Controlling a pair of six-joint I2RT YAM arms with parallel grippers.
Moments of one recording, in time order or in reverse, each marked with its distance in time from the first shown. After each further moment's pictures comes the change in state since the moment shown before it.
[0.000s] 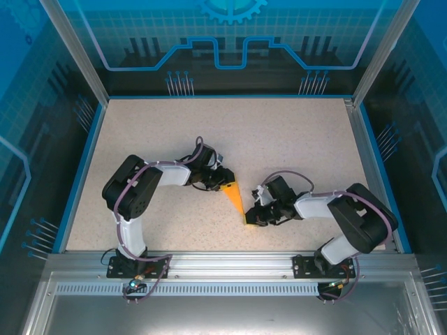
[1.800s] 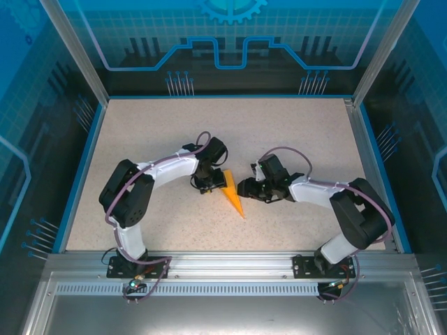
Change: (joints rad) left arm -0.101 -0.074 0.280 -0.801 -0.415 0.036; right arm -0.018 0.061 0.286 -0.103 0.296 0.001
